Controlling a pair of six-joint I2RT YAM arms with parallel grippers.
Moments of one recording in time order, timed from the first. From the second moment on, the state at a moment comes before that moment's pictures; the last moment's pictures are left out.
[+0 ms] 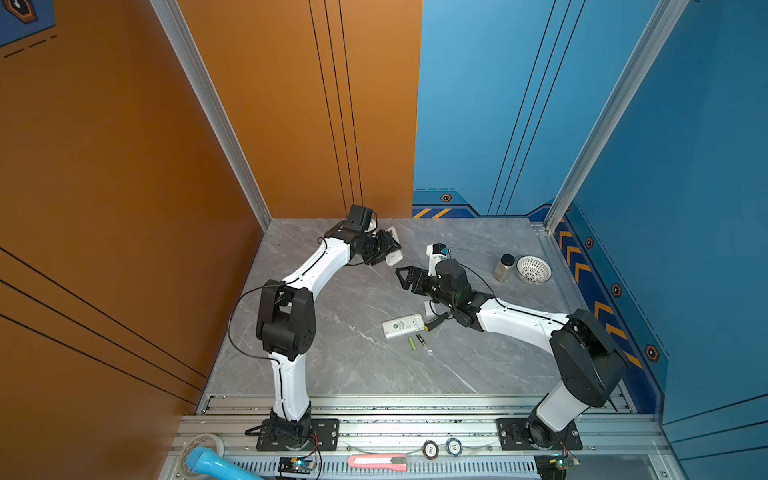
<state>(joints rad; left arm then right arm) -0.33 1.95 1.68 -0.57 0.43 -0.83 0.69 1.68 1.01 0.33 -0.05 0.77</state>
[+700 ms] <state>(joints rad) -0.38 1.81 1.48 -0.40 0.47 -1.02 0.69 1.78 1.09 0.37 -0.03 0.81</state>
